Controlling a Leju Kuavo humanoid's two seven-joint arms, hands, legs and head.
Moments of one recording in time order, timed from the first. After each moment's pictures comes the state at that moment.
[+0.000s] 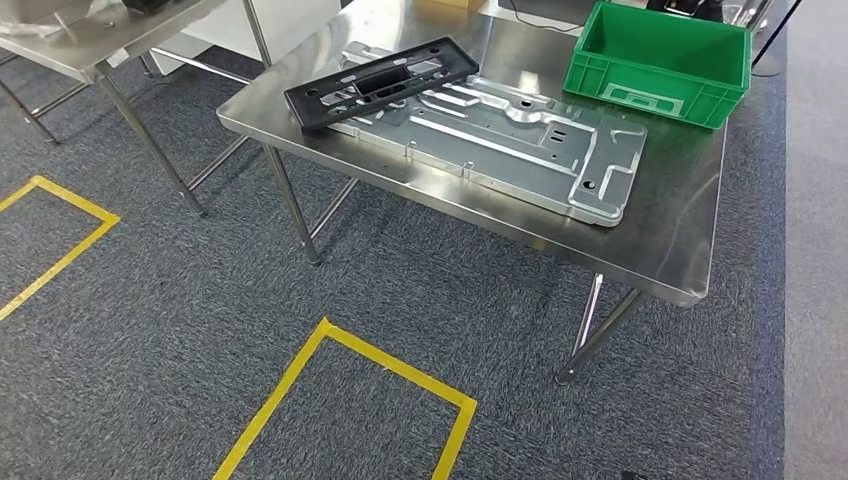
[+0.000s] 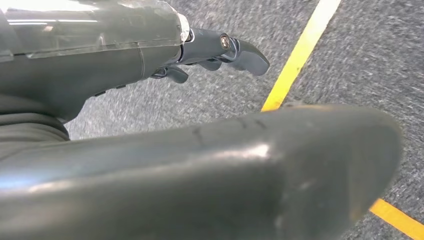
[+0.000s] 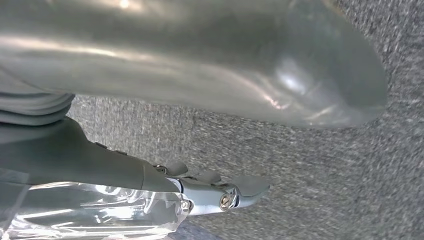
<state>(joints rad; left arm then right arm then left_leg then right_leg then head) -0.13 -0.05 -1.41 -0.13 1.53 0.33 -0.13 -0.09 -0.01 -0.26 -0.20 0.15 -0.39 -0.18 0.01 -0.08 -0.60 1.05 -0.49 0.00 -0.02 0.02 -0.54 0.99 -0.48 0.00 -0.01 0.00</state>
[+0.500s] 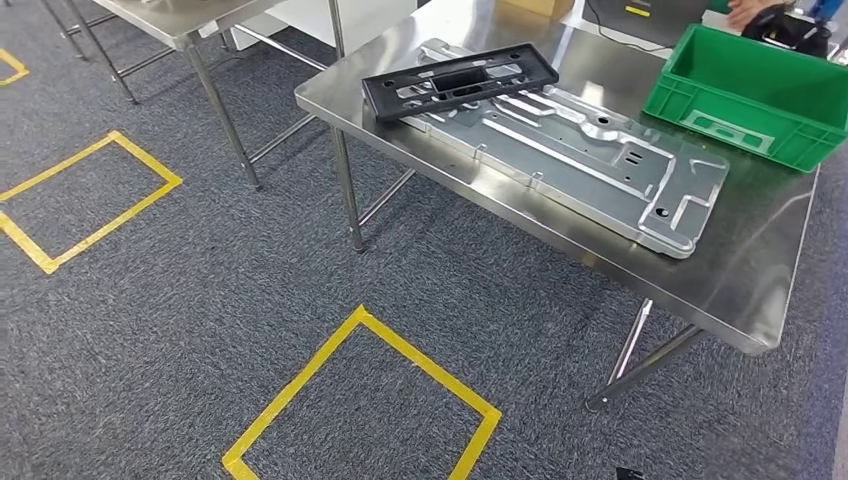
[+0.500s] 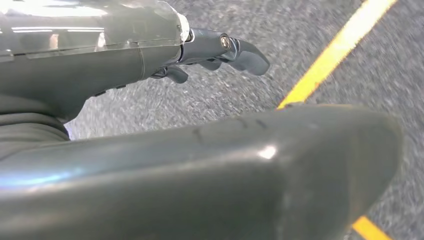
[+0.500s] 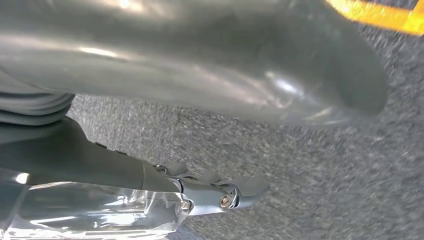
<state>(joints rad) -0.13 -0.05 -1.41 -0.13 1.53 0.33 -0.13 -0.09 -0.01 -0.26 -0.20 0.16 -0.39 -0.18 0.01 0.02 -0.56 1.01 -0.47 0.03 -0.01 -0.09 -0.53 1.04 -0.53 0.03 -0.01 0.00</state>
